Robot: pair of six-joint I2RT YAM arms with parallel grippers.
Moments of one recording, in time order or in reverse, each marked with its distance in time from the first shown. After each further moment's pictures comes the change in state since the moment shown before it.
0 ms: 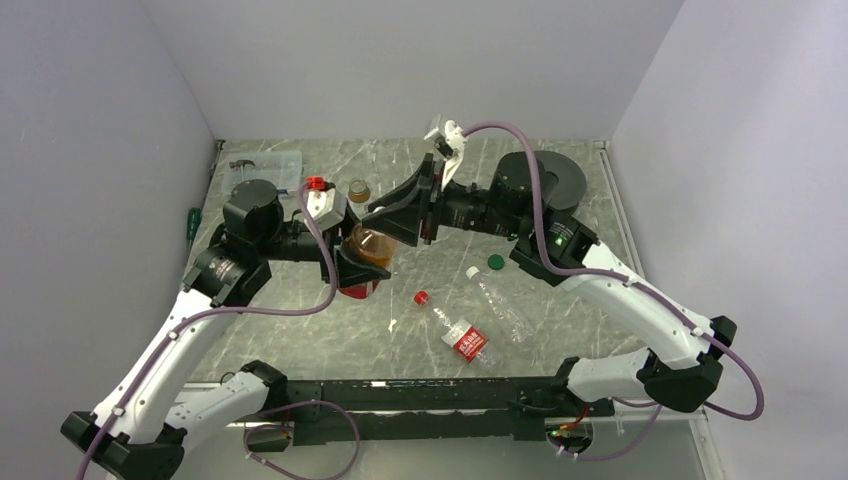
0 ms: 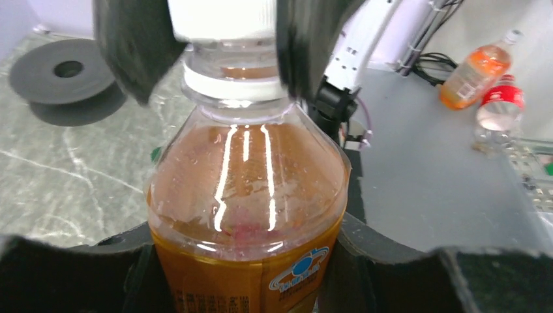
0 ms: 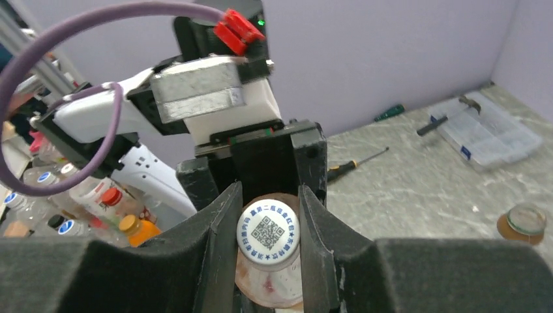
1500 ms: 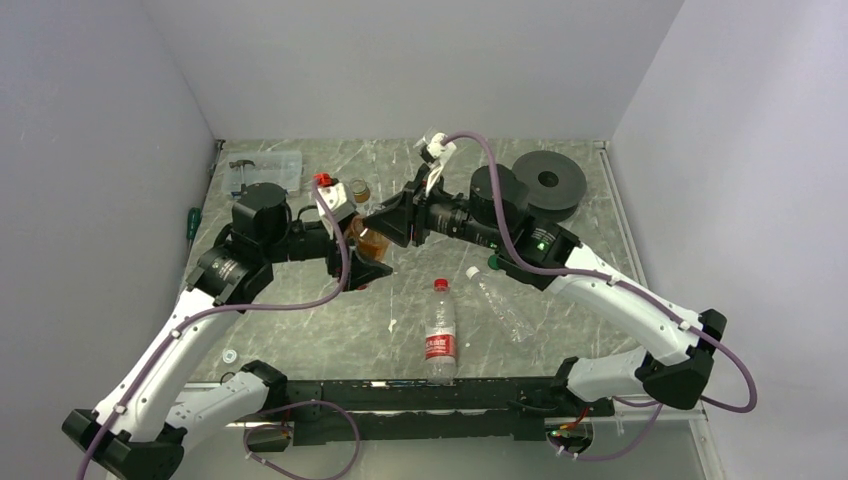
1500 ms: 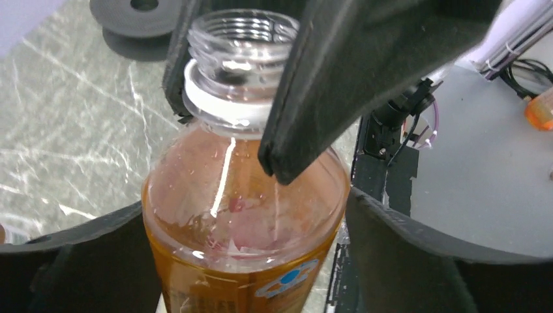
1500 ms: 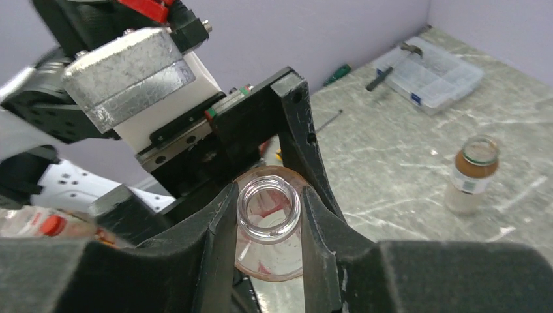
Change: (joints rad) left arm 0.001 -0.002 -0.013 -0.088 -0.223 0.028; right arm 0.012 0.009 -0.088 -0.006 0.163 0.027
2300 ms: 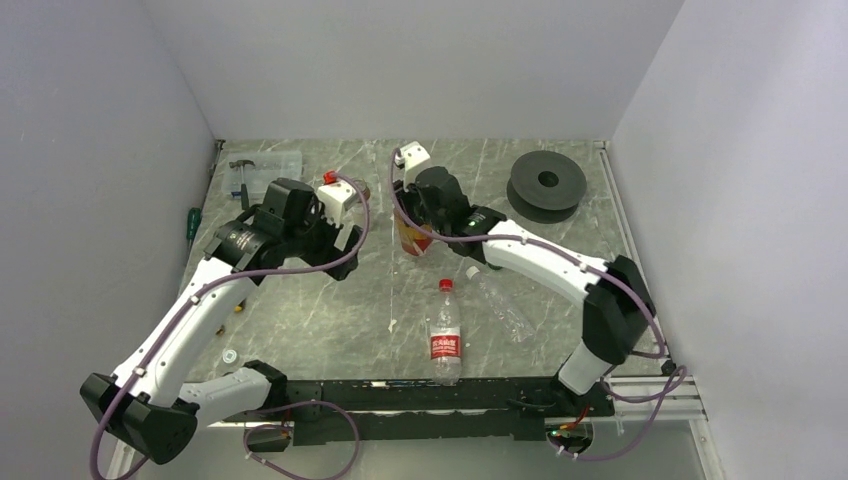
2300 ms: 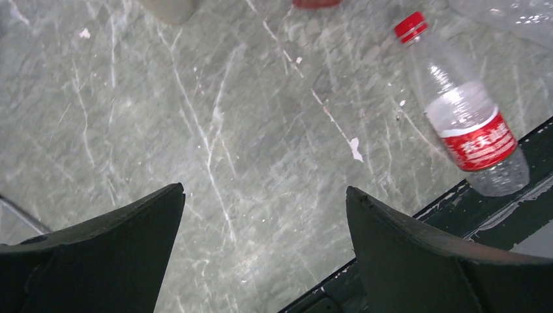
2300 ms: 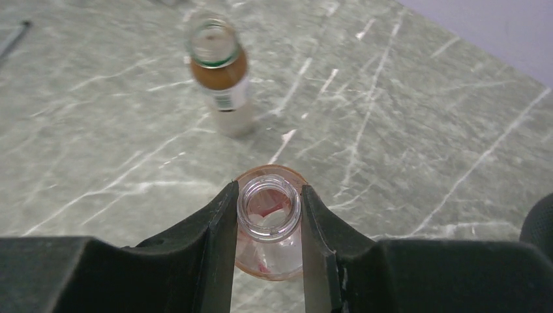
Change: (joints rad) left arm 0.010 0.166 0.106 -0.456 -0.649 0.018; right arm -0.138 0.324 -0.106 0.058 0.443 -0.272
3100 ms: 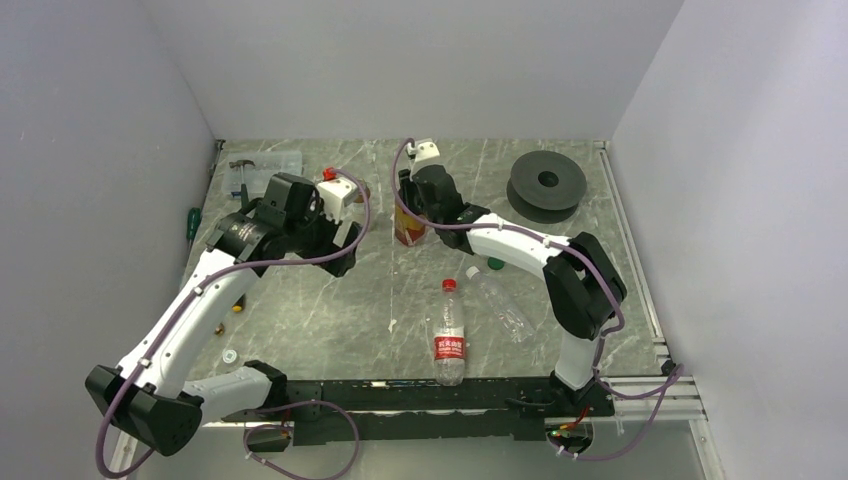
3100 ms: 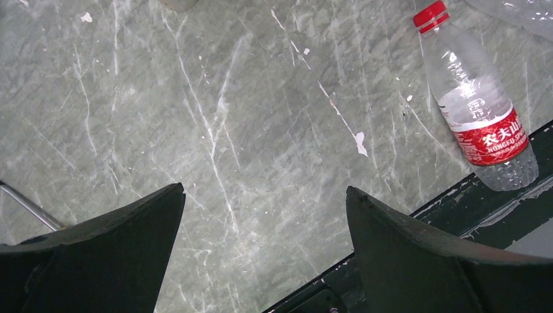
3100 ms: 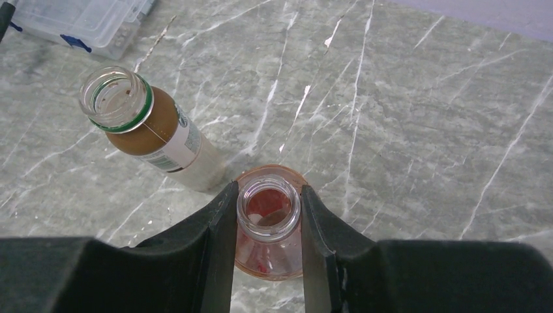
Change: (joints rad) left arm 0.026 0.035 0.037 -0.061 -0.021 0.000; right arm -0.099 0.216 -0.016 0.269 0.056 0.138
